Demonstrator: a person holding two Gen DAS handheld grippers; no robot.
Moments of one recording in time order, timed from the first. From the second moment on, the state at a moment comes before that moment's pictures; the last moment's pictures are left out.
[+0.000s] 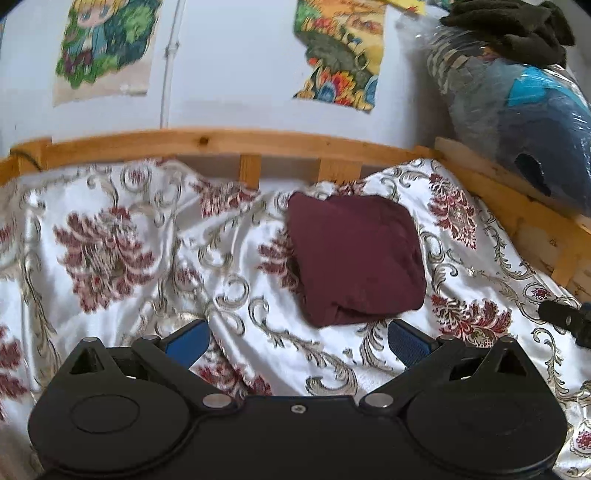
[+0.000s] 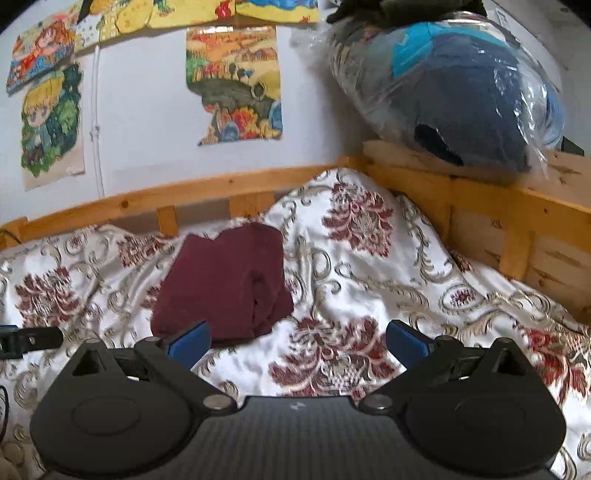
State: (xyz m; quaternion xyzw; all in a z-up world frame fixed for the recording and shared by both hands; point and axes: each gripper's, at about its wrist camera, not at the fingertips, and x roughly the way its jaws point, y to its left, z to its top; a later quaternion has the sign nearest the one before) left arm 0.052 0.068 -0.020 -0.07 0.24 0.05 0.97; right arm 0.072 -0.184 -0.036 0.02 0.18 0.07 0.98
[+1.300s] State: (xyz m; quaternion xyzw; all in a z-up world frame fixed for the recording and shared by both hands) left arm 0.056 0.061 -0.029 -0.04 0.26 0.05 0.96; right arm 0.066 -0.177 -0.036 -0.01 0.17 0.07 0.98
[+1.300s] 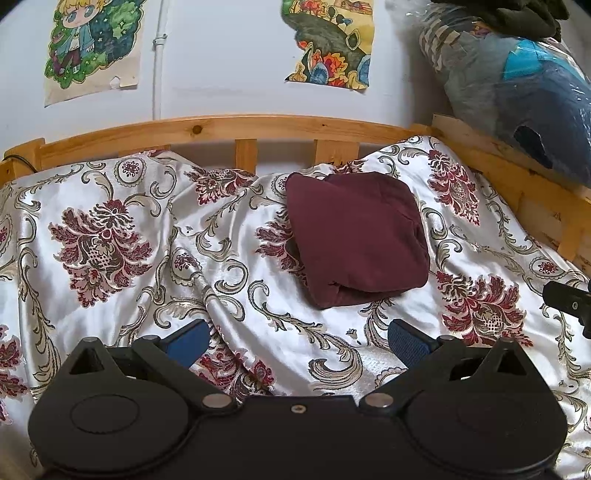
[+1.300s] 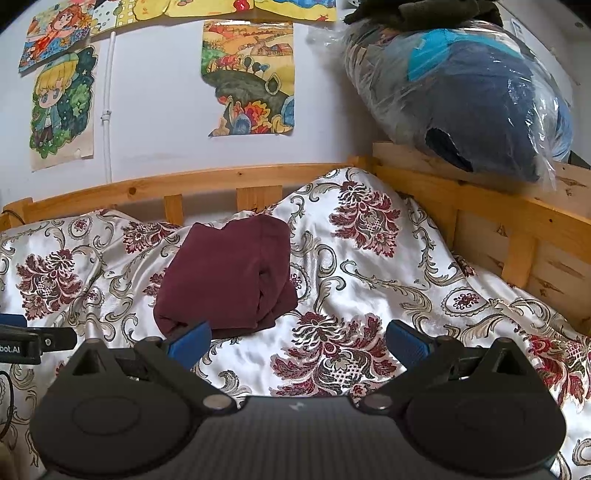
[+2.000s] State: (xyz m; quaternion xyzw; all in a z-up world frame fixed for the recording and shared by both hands) left arm 0.056 0.061 -0.029 -0.04 0.26 0.05 0.96; right arm 0.068 -0.177 -0.037 -0.01 0.18 0.07 0.98
